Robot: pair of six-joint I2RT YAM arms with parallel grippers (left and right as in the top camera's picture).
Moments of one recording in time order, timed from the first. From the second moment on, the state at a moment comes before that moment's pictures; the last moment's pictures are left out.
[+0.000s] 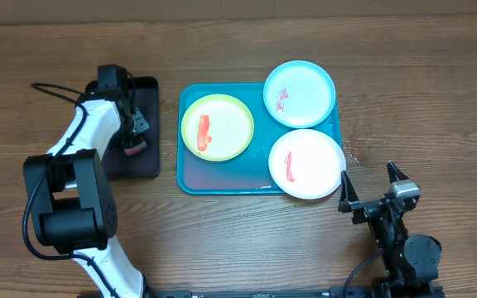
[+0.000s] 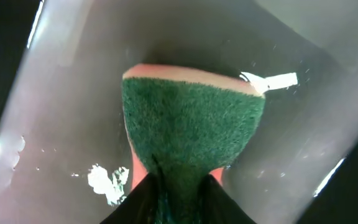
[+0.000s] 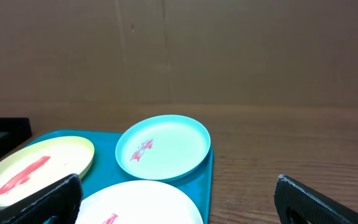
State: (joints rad) left arm 0.09 1.98 1.33 -0.69 -0.15 -0.45; right arm 0.09 0.01 0.02 -0.02 -0.12 0.07
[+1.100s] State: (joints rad) left arm -0.01 1.98 1.80 -1.19 -0.11 -0.41; right arm 0.09 0.01 0.02 -0.03 -0.12 0.28
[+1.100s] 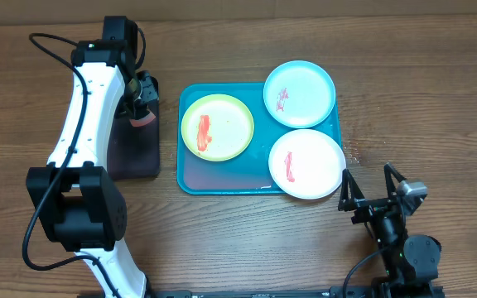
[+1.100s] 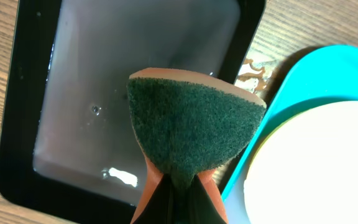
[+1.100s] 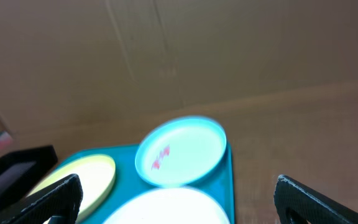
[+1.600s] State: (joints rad) left arm -0.10 1.98 1.80 -1.19 -0.11 -0.36; right arm 0.09 0.49 0.49 -0.31 -0.18 0.31
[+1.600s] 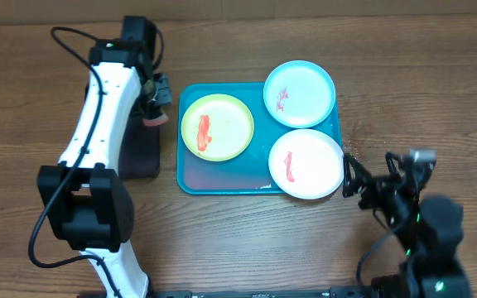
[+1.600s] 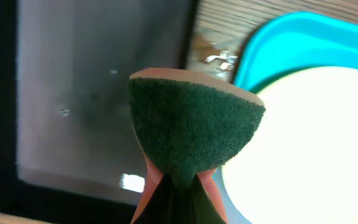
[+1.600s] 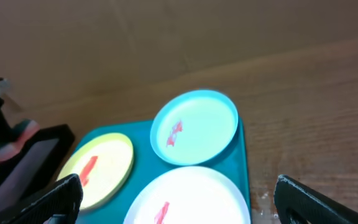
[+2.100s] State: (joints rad) left arm -0.22 1.98 1.81 -1.18 0.02 -0.31; right arm 0.09 1.26 1.11 -0.43 -0.49 0.29
